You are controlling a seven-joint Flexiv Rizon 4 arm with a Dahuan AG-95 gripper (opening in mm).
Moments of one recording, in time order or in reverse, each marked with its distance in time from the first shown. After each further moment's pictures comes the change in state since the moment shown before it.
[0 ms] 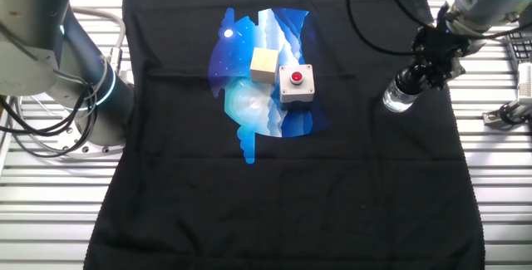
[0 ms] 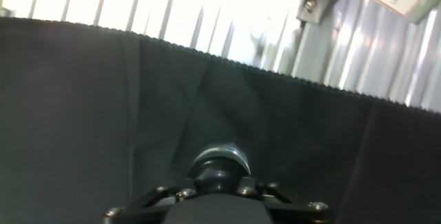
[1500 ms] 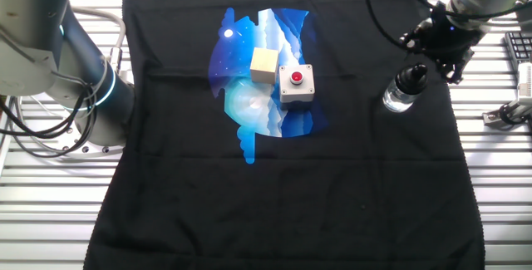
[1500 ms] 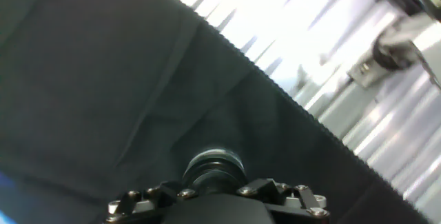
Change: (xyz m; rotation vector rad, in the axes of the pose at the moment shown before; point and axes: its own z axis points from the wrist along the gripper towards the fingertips) arm -0.005 0.004 -0.005 0.032 0.015 -0.500
